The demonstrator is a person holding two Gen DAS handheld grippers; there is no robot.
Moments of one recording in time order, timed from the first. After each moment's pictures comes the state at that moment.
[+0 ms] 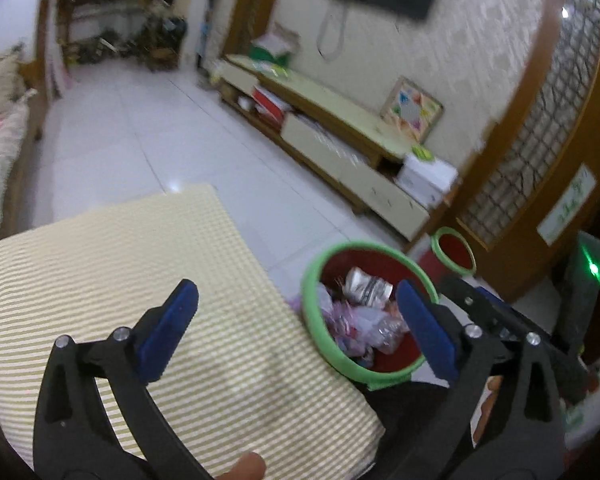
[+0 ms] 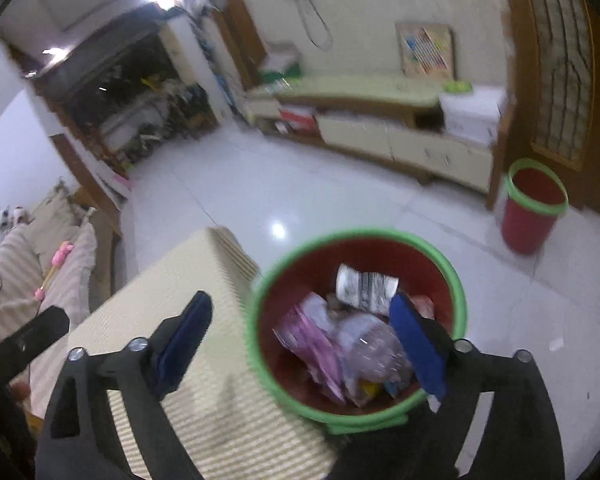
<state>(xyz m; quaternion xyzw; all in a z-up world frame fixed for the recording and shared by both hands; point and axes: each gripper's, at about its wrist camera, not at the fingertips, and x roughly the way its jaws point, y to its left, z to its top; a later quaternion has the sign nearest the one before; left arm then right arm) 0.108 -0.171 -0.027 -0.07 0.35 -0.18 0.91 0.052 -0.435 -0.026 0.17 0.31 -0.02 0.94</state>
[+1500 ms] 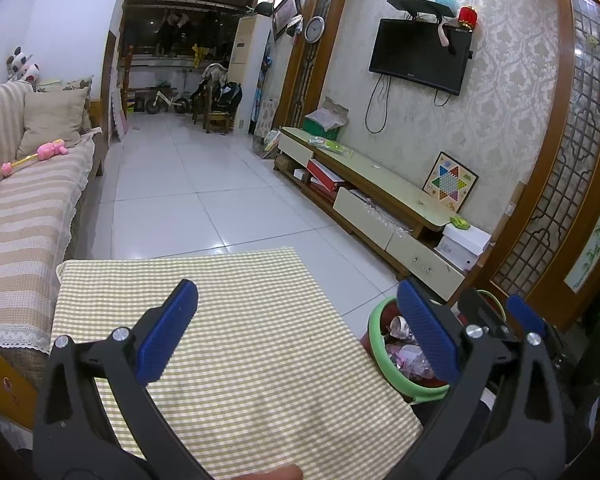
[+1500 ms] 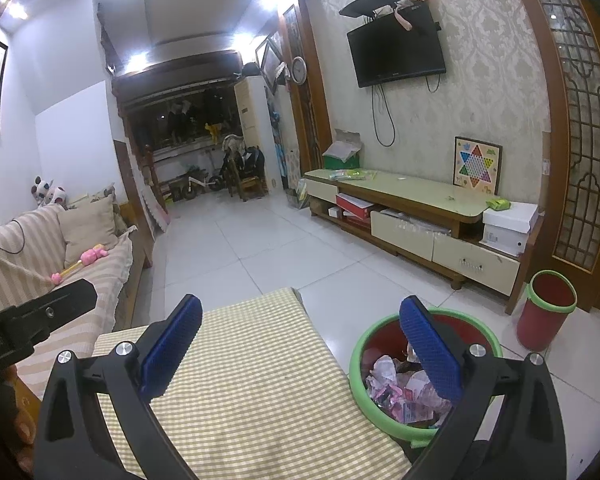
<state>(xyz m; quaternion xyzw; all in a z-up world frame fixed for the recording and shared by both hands) 0.035 -0.085 0.016 -0.09 0.25 -0.09 0.96 -0.010 -0.316 0.016 0.08 0.19 0.02 0.98</state>
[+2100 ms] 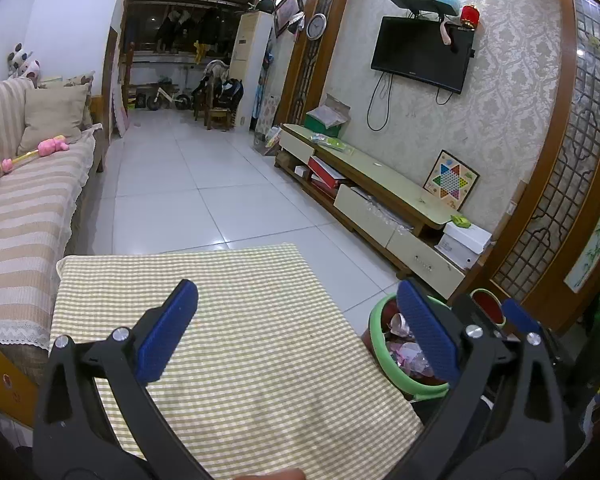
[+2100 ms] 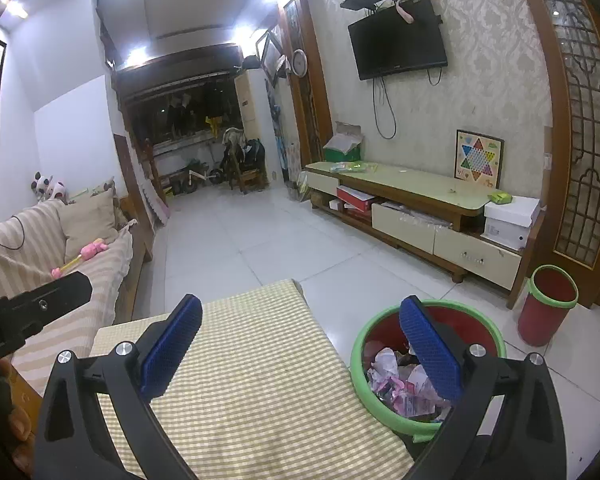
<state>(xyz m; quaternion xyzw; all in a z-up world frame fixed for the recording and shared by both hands) 0.034 -0.084 0.013 -0.09 0.26 -0.09 0.96 -0.005 -0.318 0.000 0.08 0.20 0.02 0.98</state>
